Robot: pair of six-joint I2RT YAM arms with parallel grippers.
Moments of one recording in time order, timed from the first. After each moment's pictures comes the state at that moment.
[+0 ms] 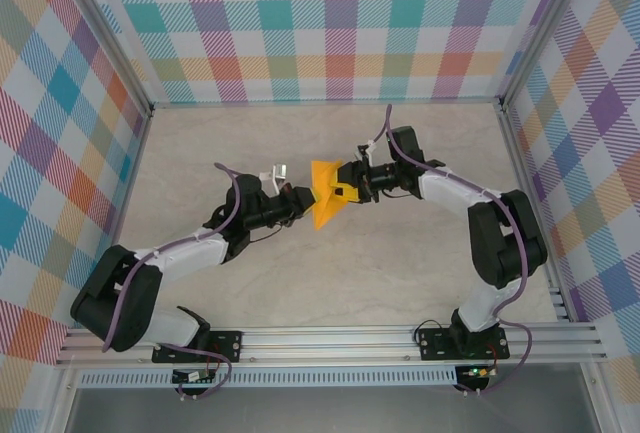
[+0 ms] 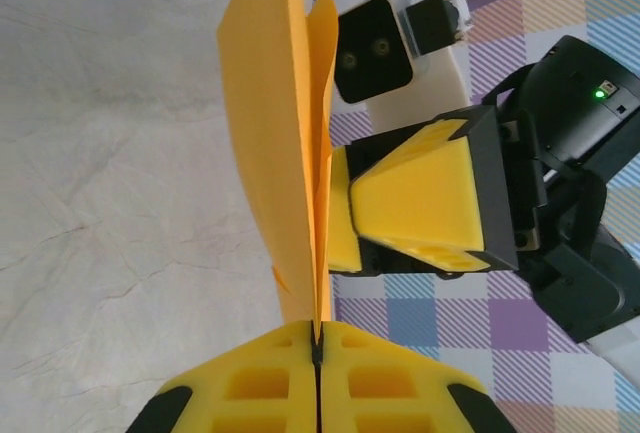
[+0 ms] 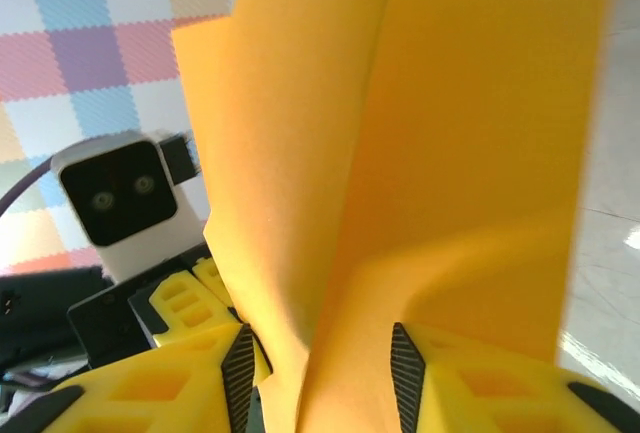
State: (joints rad) left arm -0.53 1.35 0.61 0.45 0.52 -1.17; right arm 0.38 1.72 1.11 -0.18 -1.05 0.89
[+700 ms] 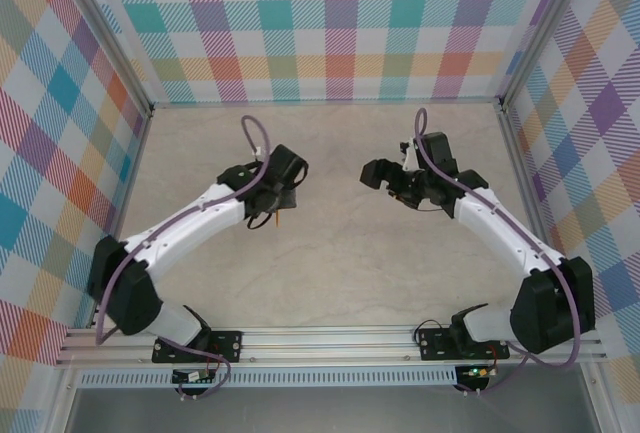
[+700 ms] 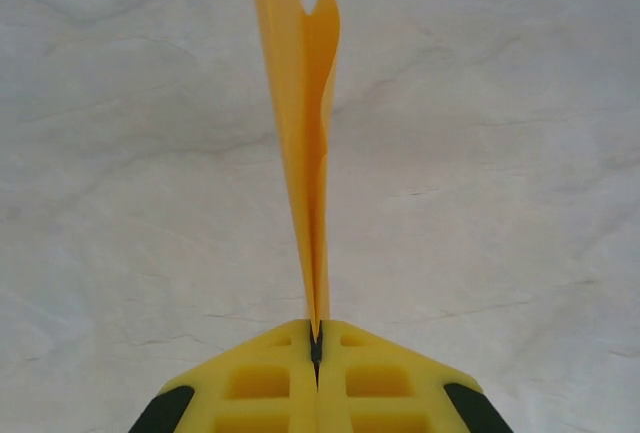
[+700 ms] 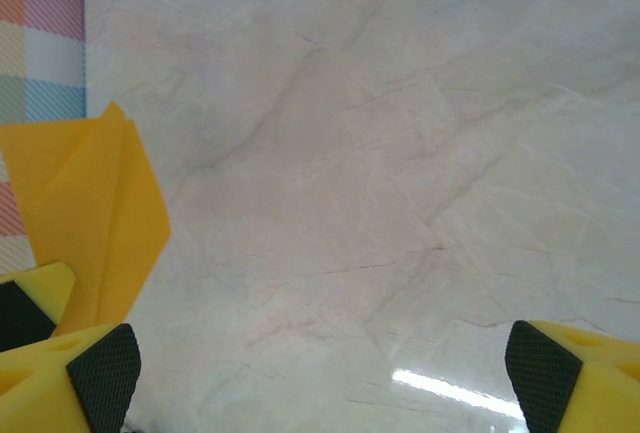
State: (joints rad) left arm -0.71 1.53 1.30 -0.90 -0.44 -0.67; right arm 0.37 1.32 1.02 -0.52 -0.39 0.69
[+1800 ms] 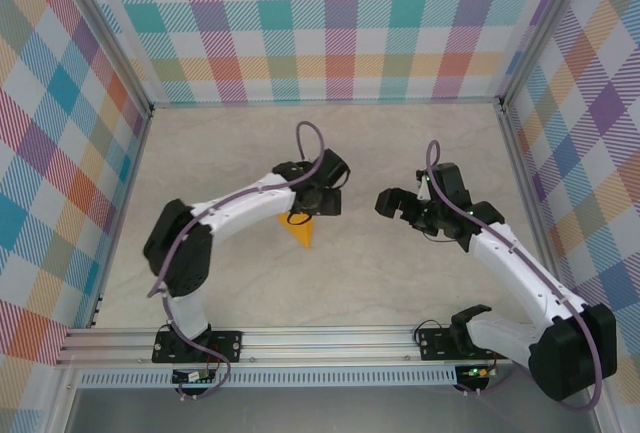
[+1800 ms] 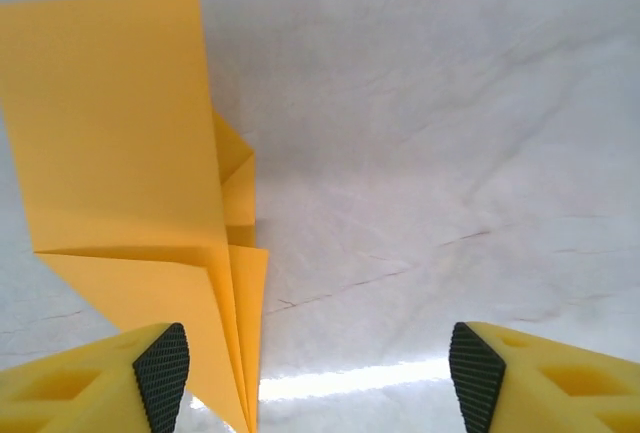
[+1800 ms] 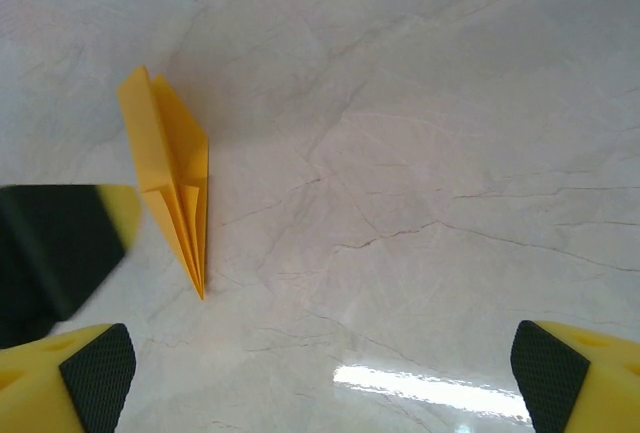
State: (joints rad) left arm -0.77 1.77 1.41 -0.78 -0.20 -0.70; right arm 0.40 1.11 0.82 -0.58 -0.26 0.67
